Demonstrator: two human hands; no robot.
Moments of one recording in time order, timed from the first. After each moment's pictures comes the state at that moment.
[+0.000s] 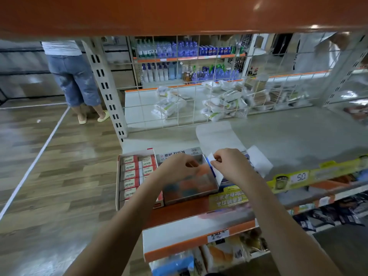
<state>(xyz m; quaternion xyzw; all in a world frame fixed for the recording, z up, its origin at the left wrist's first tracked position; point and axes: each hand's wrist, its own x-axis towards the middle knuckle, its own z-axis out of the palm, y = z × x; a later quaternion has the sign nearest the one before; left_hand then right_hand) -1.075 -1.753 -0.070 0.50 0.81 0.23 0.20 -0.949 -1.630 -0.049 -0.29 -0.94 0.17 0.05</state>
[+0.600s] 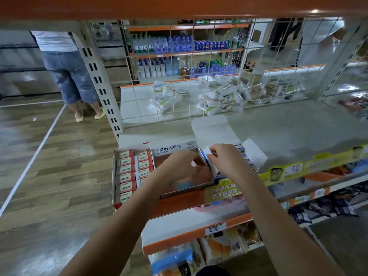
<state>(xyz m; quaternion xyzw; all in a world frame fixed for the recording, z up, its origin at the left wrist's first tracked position) -1.056 -1.738 -0.069 0.54 0.80 0.17 0.18 -0.946 -1.629 -0.061 -0.29 -0.94 0.16 0.08</state>
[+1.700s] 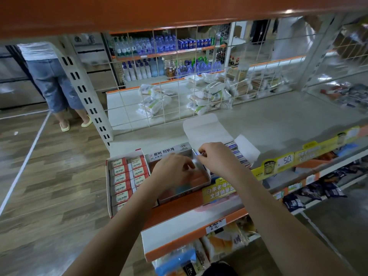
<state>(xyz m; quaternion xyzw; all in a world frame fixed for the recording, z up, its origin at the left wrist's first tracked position) -1.063 -1.746 -0.078 0.56 0.81 0.13 0.13 -0.953 -1.634 -0.057 -0.28 -0.94 0.19 0.07</state>
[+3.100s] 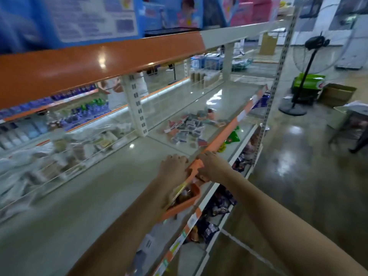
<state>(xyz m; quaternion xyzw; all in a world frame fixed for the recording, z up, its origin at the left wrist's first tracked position) -0.748 -1.223 -0.064 0.71 0.70 0.04 0.03 -0.598 -1.184 -0.061 -0.49 -0.86 0.10 0.04</state>
